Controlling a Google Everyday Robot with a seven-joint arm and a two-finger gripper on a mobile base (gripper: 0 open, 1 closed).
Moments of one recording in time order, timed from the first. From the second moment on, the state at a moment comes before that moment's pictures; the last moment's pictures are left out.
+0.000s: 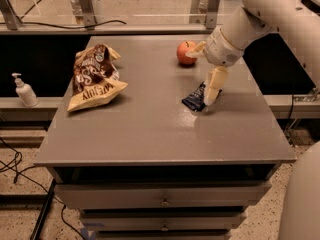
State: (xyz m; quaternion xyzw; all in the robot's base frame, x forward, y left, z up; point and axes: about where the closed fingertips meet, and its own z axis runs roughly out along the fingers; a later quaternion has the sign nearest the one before) arm 0.650 -0.113 0.859 -0.76 0.60 0.10 0.24
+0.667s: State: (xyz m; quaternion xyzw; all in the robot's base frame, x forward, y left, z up) arm 0.641 -0.114 0.831 -0.75 0.60 0.13 0.23
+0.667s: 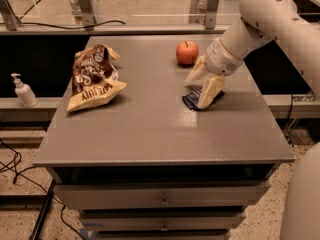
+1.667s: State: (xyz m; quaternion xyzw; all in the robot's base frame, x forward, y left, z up) arm 0.629 -0.114 0.835 -0.75 0.60 0.14 0.23
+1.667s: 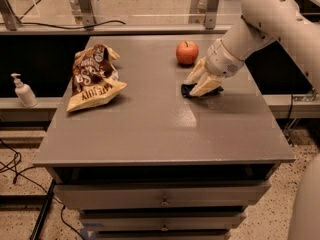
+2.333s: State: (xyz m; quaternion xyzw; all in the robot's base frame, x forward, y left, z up) arm 0.624 -0.081 0.881 -0.77 0.57 0.13 0.27
